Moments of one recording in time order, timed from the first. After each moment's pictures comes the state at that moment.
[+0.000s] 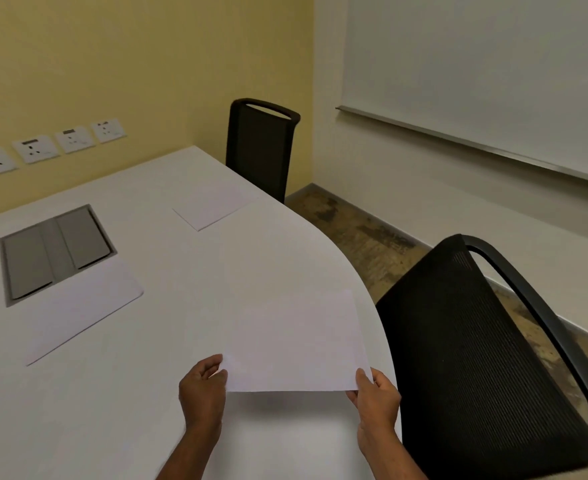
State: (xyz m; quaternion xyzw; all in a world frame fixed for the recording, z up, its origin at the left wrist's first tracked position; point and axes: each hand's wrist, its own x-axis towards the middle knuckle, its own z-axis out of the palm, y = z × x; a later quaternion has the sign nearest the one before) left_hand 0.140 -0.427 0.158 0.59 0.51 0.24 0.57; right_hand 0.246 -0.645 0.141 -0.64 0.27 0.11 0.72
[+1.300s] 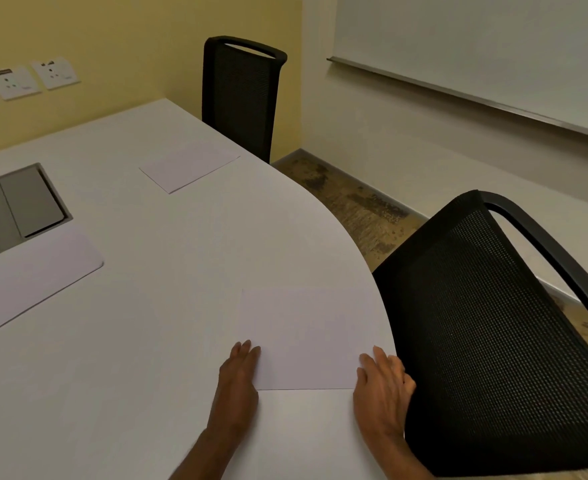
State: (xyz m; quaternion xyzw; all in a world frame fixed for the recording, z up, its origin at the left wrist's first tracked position) left_hand 0.164 -0.455 0.018 0.90 0.27 0.06 0.32; right_hand 0.268 -0.681 0.015 -0.99 -0.08 -0.01 0.13
